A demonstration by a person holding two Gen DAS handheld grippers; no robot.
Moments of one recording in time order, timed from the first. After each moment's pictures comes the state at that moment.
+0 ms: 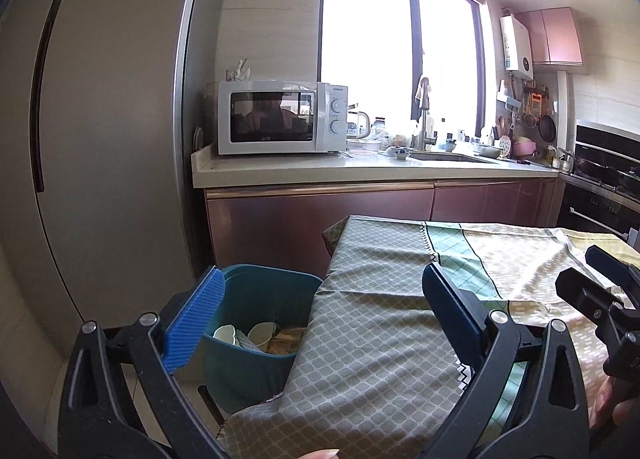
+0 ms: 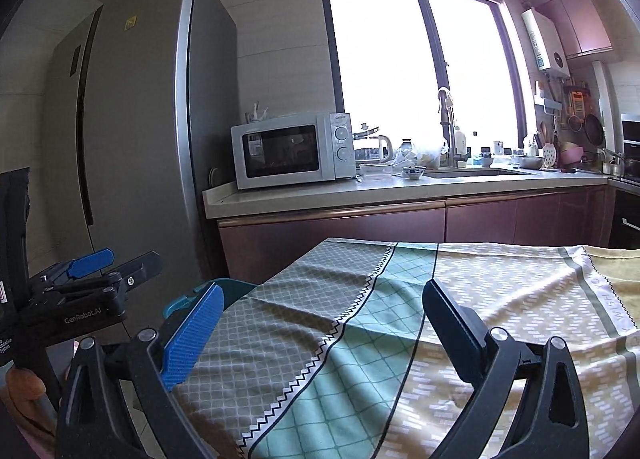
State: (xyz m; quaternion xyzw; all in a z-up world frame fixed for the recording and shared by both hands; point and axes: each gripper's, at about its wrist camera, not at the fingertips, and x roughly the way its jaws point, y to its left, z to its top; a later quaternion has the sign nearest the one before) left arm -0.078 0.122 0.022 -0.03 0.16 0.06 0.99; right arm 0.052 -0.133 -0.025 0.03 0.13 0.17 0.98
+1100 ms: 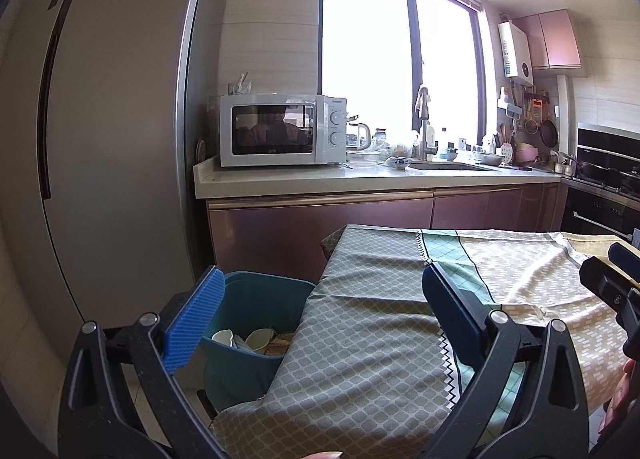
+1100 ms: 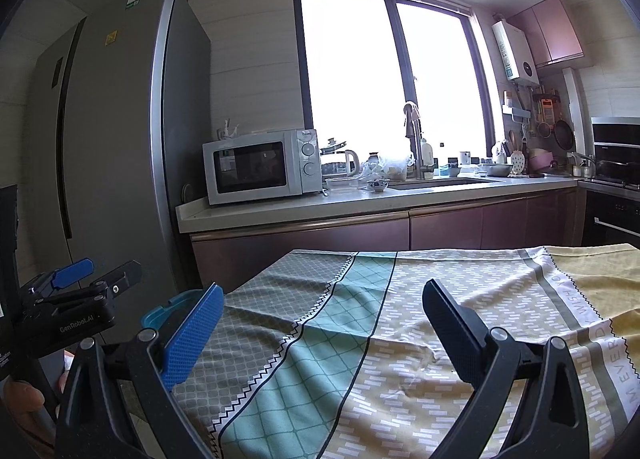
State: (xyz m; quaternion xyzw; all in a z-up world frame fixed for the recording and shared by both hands) left arm -0.083 0.105 0.020 -0.02 0.13 0.07 0.99; right arm 0.029 -0.160 -0.020 0.03 0.11 0.12 0.99
